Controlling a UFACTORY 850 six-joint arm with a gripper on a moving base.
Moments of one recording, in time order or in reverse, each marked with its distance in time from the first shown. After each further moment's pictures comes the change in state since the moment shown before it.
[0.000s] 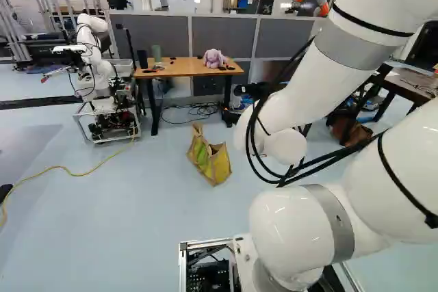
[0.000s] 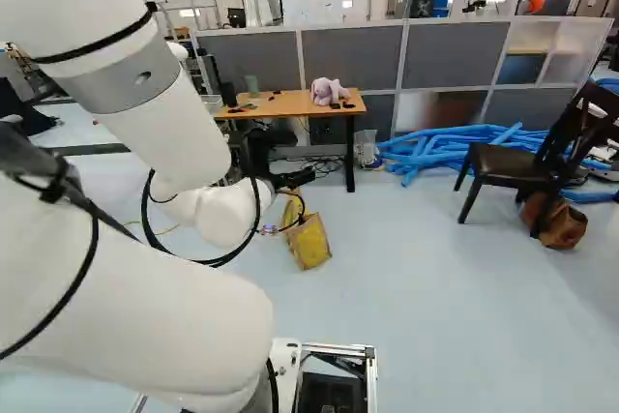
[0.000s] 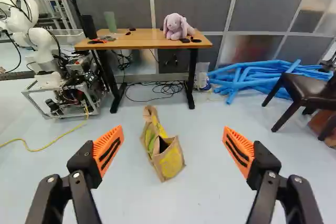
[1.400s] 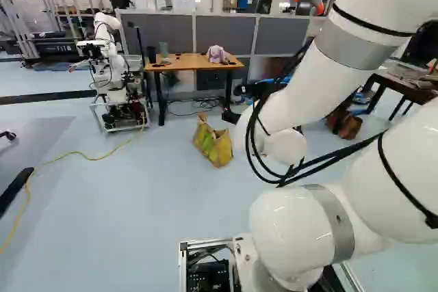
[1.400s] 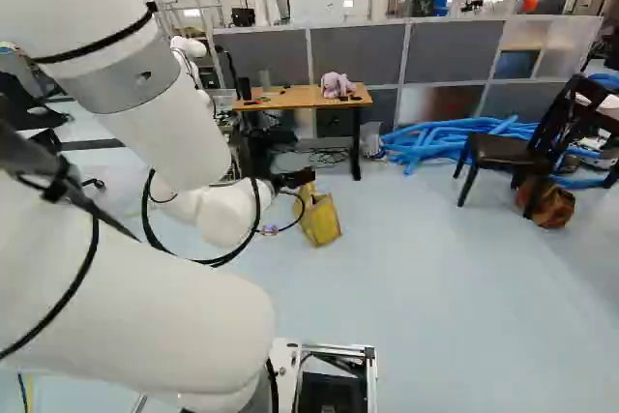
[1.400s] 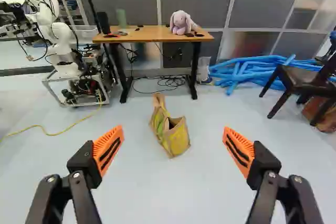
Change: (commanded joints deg) arm 0.0 0.0 0.0 0.0 0.0 0.0
